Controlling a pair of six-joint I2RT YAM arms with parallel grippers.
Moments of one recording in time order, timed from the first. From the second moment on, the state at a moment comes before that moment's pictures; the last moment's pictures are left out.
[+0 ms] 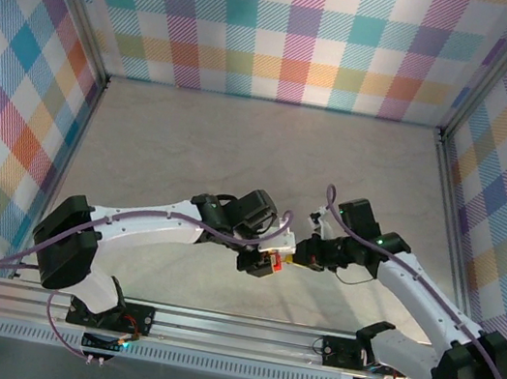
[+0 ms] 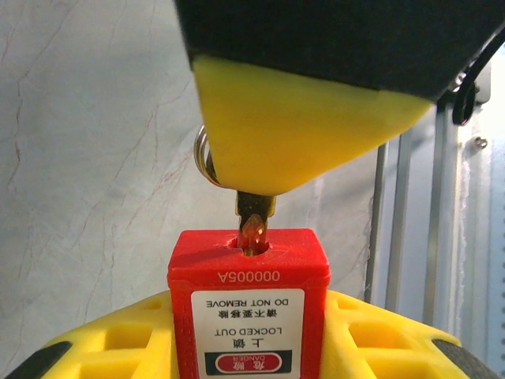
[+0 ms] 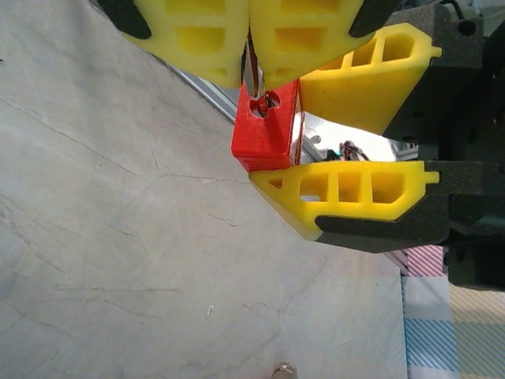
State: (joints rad) left arm -1.01 1.53 1.09 -0.56 0.34 0.26; right arm 0.49 1.10 0.70 -0.67 -0.79 0.50
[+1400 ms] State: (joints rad) left arm -1.13 1.55 0.95 -0.17 -0.16 0.57; right arm 0.37 1.11 0.56 -0.38 -0.87 1.24
